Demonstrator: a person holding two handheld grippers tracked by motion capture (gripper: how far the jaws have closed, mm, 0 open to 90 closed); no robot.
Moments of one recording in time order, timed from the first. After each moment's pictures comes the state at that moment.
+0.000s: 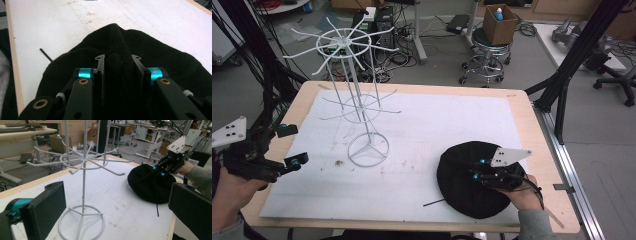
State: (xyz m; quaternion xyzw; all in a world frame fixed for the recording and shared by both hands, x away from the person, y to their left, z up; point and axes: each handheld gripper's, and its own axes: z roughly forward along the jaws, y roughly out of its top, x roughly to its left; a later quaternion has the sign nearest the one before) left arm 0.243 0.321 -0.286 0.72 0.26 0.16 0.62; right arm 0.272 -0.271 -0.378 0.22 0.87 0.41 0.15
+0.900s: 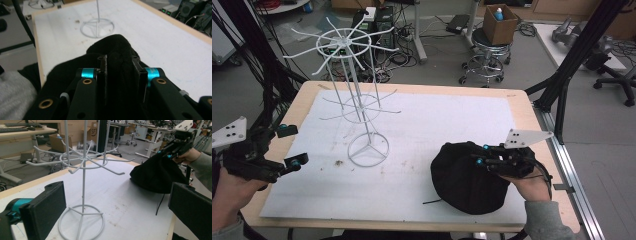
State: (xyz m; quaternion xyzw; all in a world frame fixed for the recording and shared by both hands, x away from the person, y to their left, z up) left arm 0.242 0.321 -0.286 0.72 0.26 0.16 0.62; right arm 0.274 -0.273 -0.313 0.23 0.83 0.49 0.12
